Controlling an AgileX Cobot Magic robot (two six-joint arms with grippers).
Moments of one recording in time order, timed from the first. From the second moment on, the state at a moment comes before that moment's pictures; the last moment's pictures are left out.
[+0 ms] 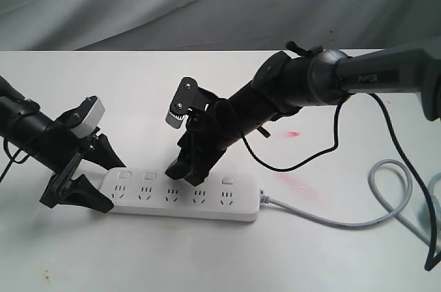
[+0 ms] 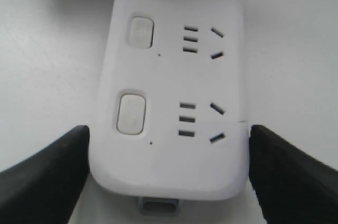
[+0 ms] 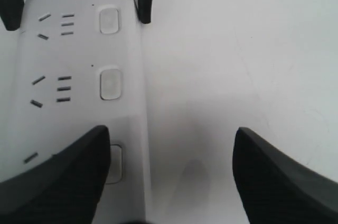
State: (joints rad) left arm 0.17 2.15 -1.18 -0.83 1.12 2.09; right arm 0.55 2.23 -1.46 0.99 0.66 -1.56
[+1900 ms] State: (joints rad) left arm 0.17 2.15 -1.18 -0.83 1.12 2.09; right arm 0.48 2.14 -1.31 1.06 0.65 -1.72
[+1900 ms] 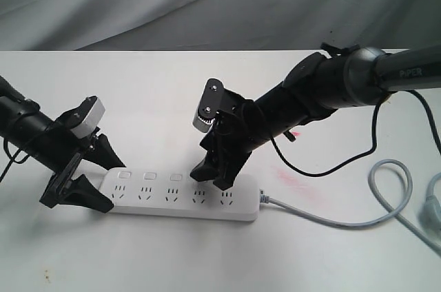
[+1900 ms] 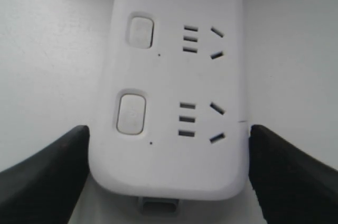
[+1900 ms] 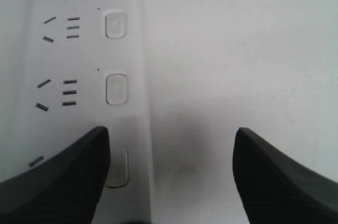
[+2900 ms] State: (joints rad) left arm 0.17 2.15 -1.18 -0.83 1.12 2.09; right arm 0.48 2.15 -1.30 1.03 0.59 -1.65
